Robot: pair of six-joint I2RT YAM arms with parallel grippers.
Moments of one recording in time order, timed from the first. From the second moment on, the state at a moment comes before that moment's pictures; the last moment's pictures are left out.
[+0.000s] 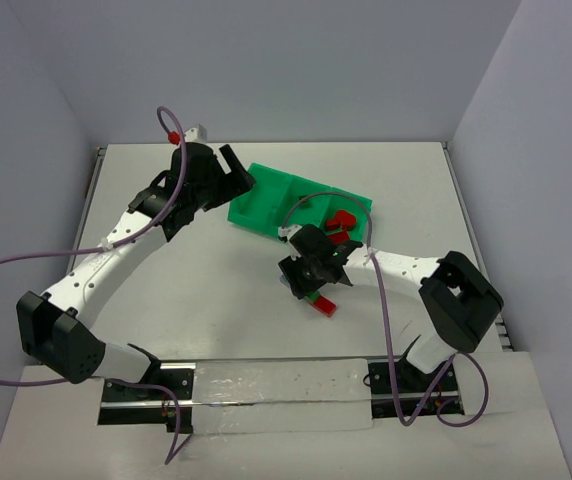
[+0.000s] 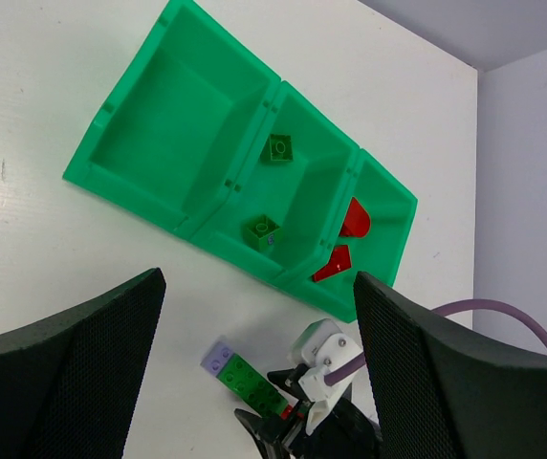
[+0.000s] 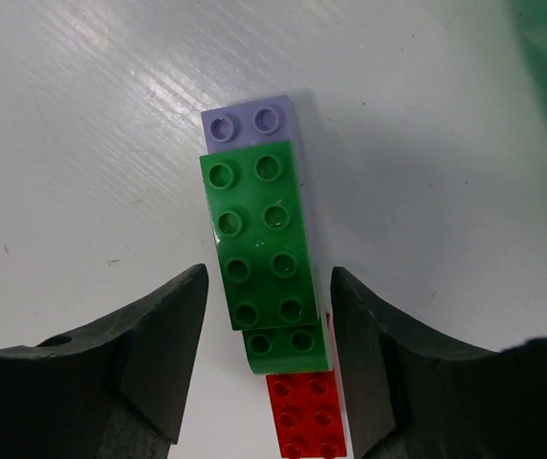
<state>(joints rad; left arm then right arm) -0.55 1.41 1.35 -0.46 -0.16 -0.79 0.80 1.56 0.88 -0.34 -0.02 0.19</state>
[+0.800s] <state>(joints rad) -0.52 1.24 0.91 -0.26 0.07 -0.74 0.65 1.13 0.91 -0.26 -0.14 0.33</state>
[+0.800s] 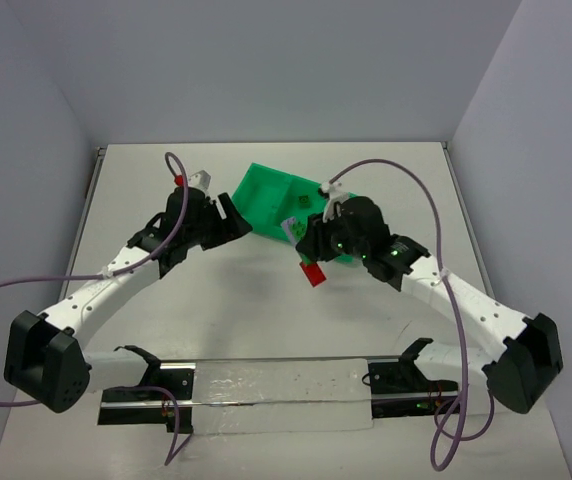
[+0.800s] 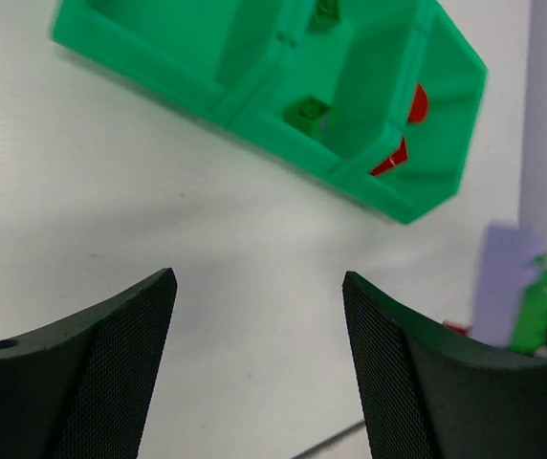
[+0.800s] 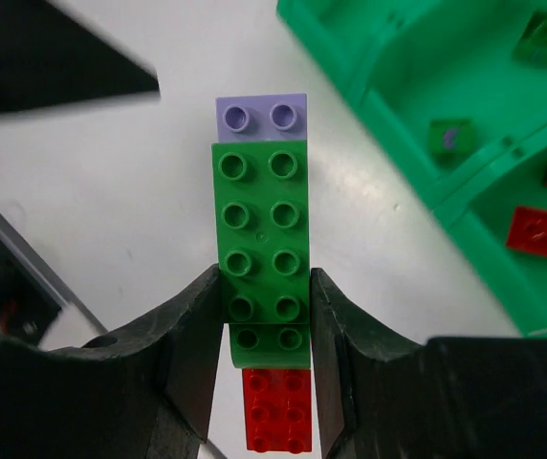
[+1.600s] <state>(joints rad) -0.61 1.33 0.51 0.95 0.67 -1.06 0.47 1.02 0.87 0.01 -0.30 0.66</state>
